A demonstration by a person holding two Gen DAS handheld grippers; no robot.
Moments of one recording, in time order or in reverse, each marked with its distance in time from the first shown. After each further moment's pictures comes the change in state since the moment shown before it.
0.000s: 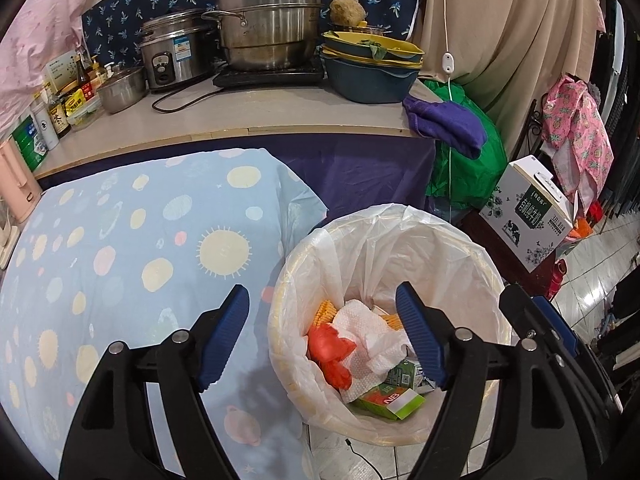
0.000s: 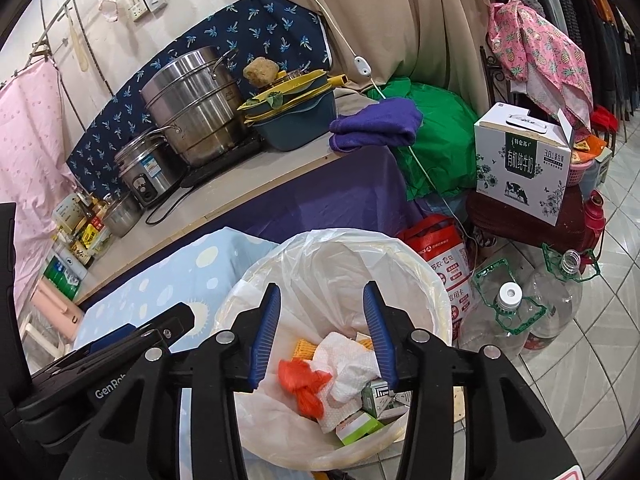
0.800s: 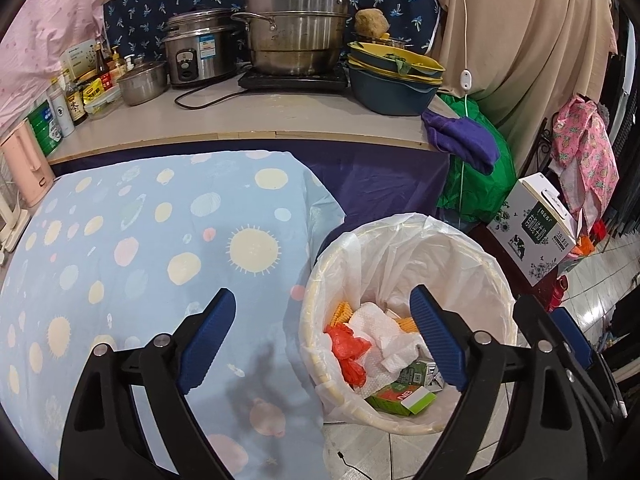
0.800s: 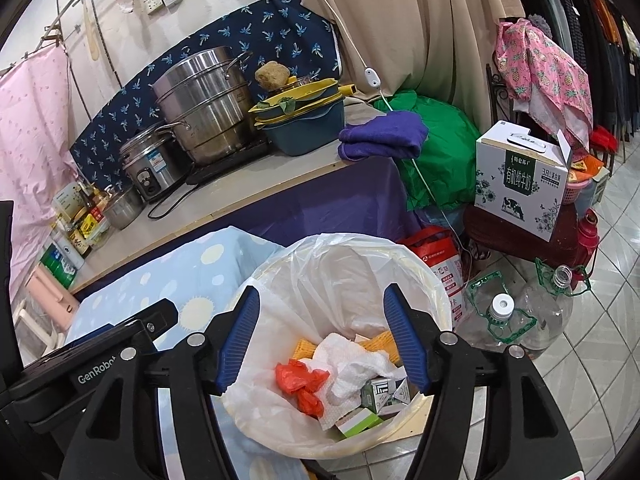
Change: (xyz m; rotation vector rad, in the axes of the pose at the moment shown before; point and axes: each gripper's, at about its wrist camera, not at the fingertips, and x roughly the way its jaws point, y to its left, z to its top) left arm -0.019 0.028 -0.003 -0.059 -0.021 0.021; right arm -0.017 0.021 -0.003 -0.069 -0.023 -0.026
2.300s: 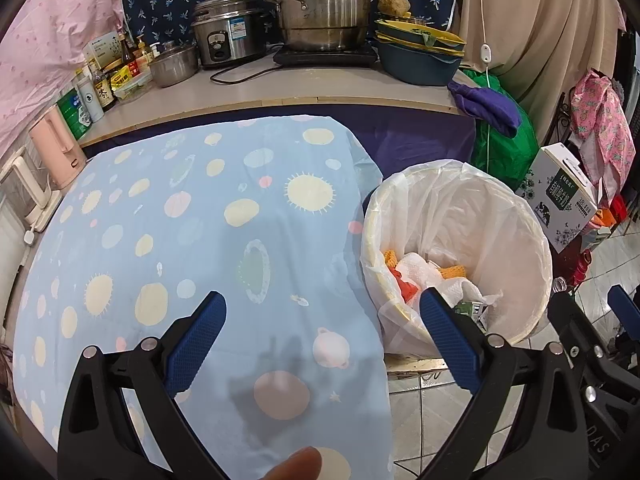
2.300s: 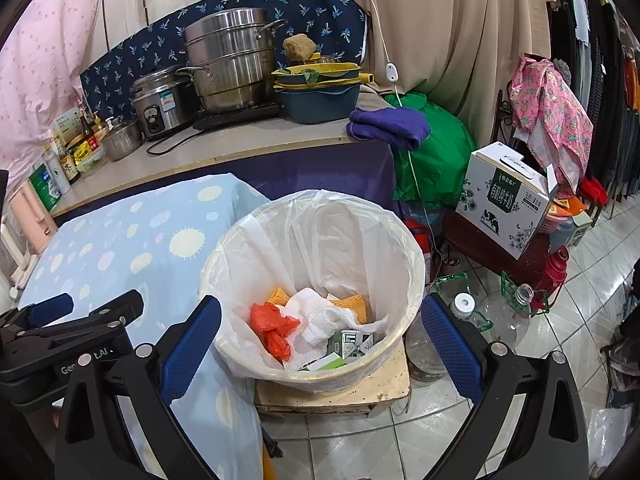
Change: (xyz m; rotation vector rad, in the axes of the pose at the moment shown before) left arm -0.027 0.034 -0.054 0.028 0.059 0.100; right arm -0.037 0.020 -0.037 -0.215 0.078 -0.094
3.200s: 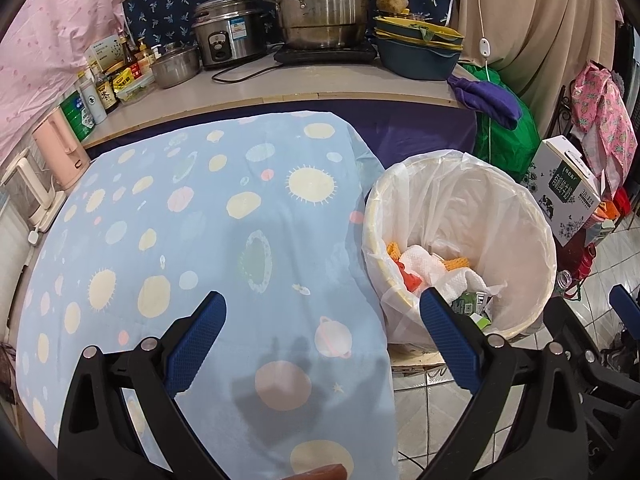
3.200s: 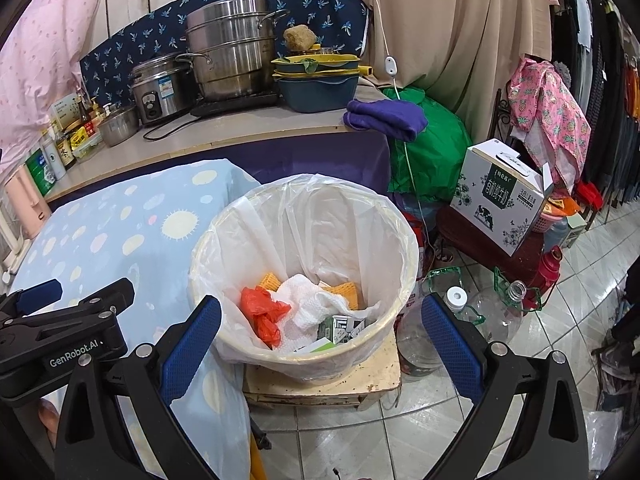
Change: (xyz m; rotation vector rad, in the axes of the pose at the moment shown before) left arm 0.001 -0.002 -0.010 0.010 -0.003 0.015; right arm 0.003 0.001 -0.013 -0.029 0.019 -0.026
